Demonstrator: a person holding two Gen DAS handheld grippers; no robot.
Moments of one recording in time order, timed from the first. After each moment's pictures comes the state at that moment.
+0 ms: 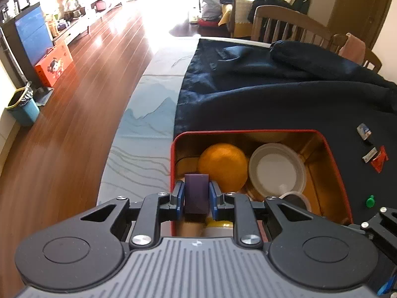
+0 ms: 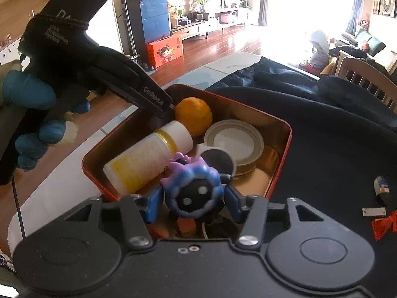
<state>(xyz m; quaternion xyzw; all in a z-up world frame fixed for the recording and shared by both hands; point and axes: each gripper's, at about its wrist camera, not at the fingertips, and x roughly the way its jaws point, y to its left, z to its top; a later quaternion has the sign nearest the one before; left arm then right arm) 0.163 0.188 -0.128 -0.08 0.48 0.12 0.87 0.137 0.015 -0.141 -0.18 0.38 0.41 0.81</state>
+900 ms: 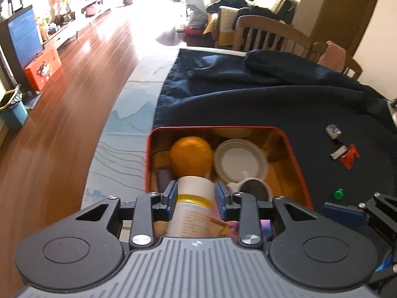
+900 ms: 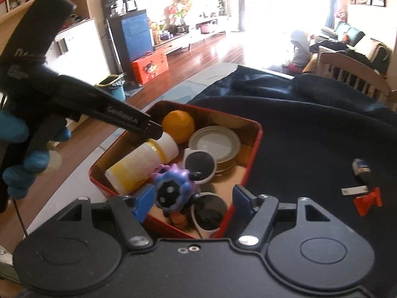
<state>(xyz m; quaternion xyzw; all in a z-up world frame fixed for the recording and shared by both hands) 0.132 0.160 -0.103 -0.10 0.45 0.08 0.88 0.125 -0.024 -0.114 -0.12 0.37 0.38 0.84</state>
